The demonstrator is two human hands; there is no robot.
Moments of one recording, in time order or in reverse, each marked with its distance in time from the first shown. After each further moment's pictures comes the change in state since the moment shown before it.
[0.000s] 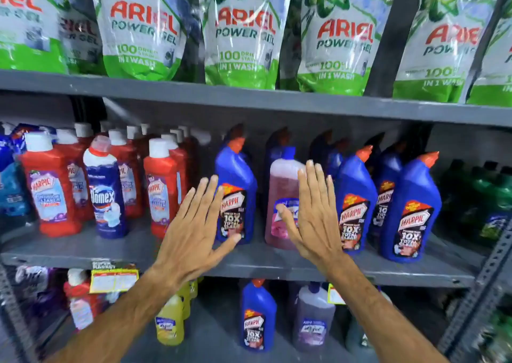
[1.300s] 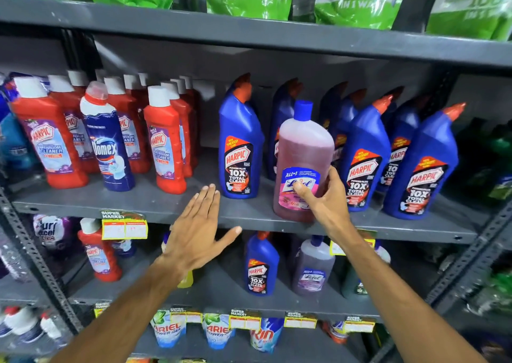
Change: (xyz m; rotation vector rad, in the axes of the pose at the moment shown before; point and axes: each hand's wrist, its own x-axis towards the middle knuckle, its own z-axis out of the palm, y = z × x) left_hand -0.070 0.018 0.043 -0.008 -0.401 -0.198; right_hand -0.050 0.010 0.008 0.996 -0.135 0.761
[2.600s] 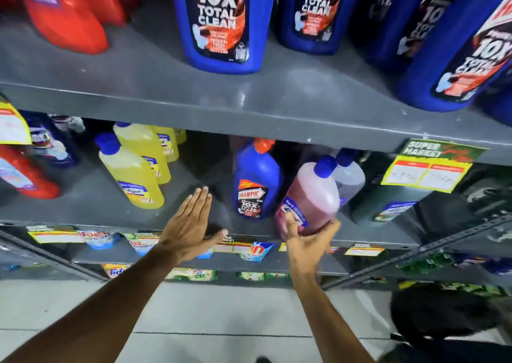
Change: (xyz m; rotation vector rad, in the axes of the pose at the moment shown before) left_hand -0.073 -0.011 0.328 -0.147 -0.440 0.062; right_hand -0.187 0.278 0.054 -0.045 0.485 0.358
